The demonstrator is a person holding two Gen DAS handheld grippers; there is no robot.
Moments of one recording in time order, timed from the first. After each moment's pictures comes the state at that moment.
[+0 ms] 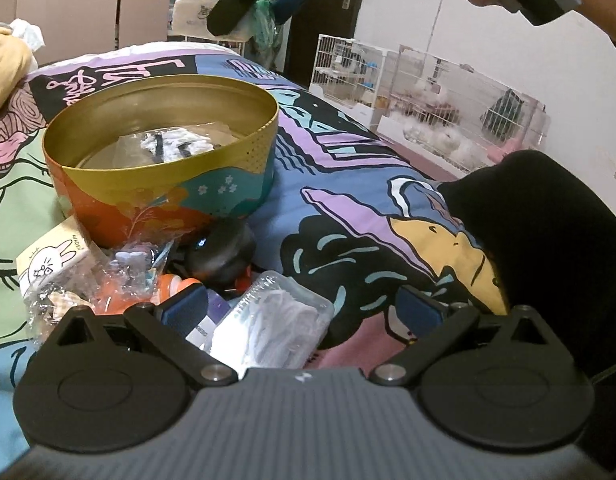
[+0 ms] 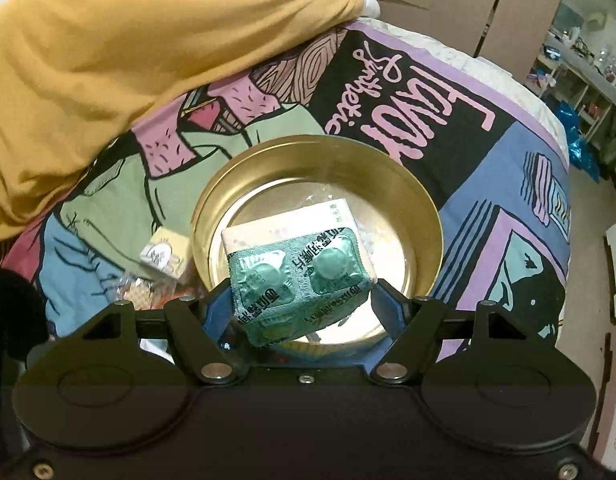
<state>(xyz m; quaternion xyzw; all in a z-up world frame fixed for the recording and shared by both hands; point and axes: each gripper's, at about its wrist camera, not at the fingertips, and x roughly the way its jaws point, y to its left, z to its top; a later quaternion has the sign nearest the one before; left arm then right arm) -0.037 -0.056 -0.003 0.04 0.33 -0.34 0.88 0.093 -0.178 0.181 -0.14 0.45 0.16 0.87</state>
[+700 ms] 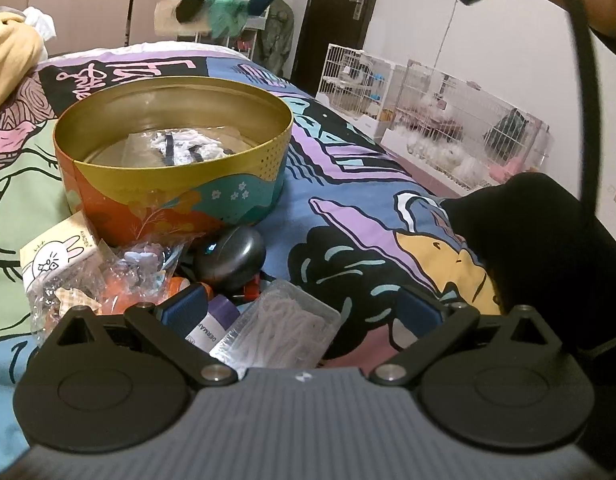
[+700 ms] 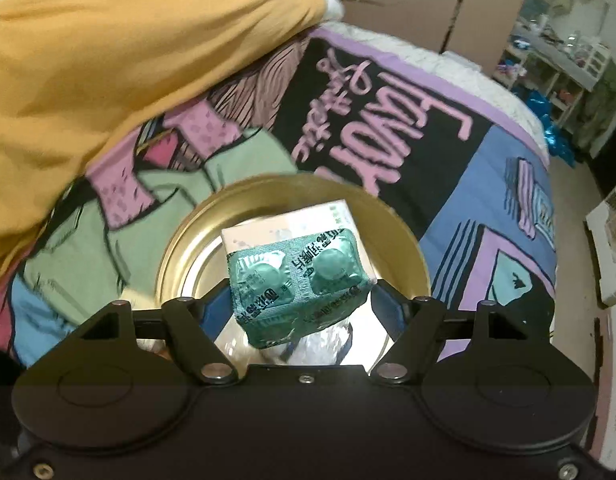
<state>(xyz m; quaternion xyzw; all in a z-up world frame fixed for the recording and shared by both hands) -0.032 -0.048 -0.002 0.01 0.33 -0.34 0.88 0.157 -0.163 0.185 -0.12 0.43 0.09 0.89</state>
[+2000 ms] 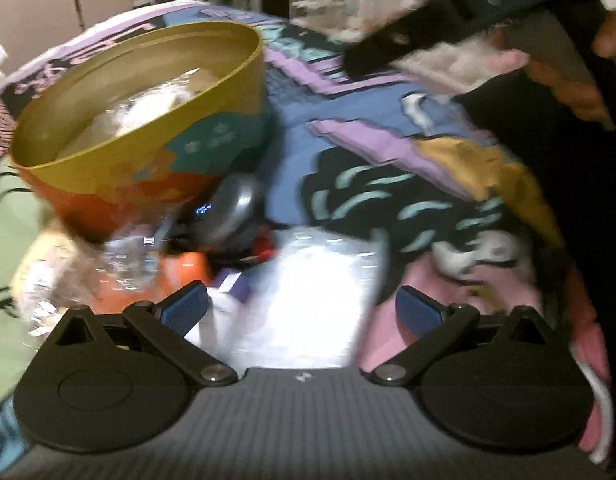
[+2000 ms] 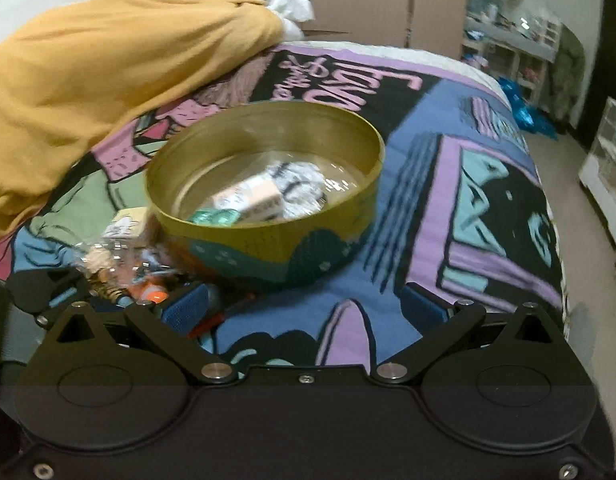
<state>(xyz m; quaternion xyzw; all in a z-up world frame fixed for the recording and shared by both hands) -0.008 -0.076 -0.030 0.18 0.39 -0.34 0.84 -0.023 -0.261 0.075 -0.01 0.37 0.07 0.93</state>
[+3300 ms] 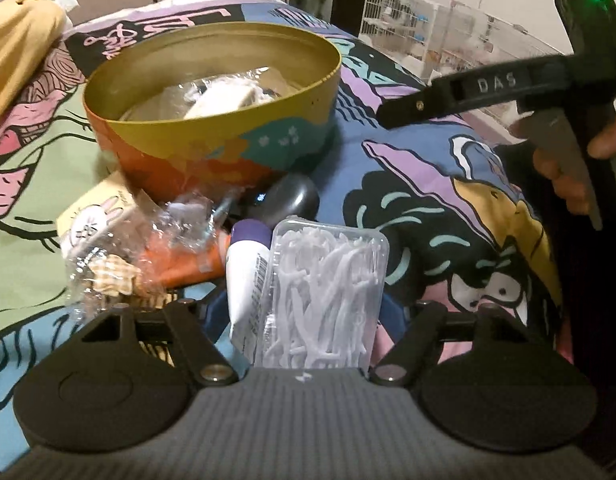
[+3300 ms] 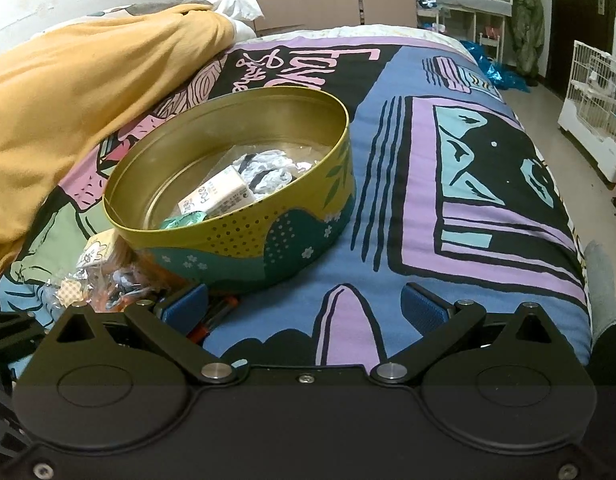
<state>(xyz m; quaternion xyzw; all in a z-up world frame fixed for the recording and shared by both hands) -0.018 -0.049 -0.010 0.08 0.40 -0.27 0.87 -0.004 -0.269 0.050 0.05 0.37 0.03 0.92</state>
